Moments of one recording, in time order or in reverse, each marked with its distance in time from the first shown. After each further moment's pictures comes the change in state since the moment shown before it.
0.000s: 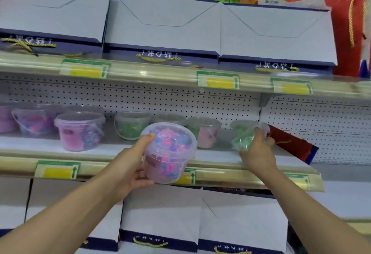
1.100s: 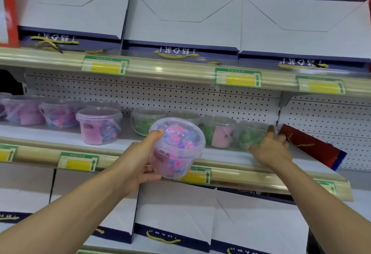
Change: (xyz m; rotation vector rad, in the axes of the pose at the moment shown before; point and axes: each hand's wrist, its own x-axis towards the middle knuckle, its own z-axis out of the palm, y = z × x) left_hand 0.001 0.004 -0.011 0.033 0.032 0.057; right_hand 0.029 -0.008 0.012 -0.246 -0.128 -0.005
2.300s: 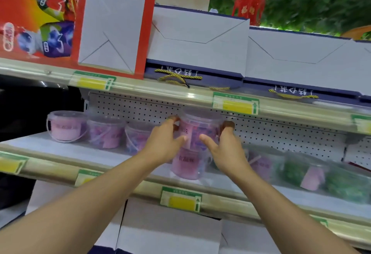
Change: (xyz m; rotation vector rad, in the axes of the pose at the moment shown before) left_hand 0.098 0.070 -0.229 0.783 0.193 0.577; right_hand -0.147 -0.342 0.054 0.400 -0.009 -0.455
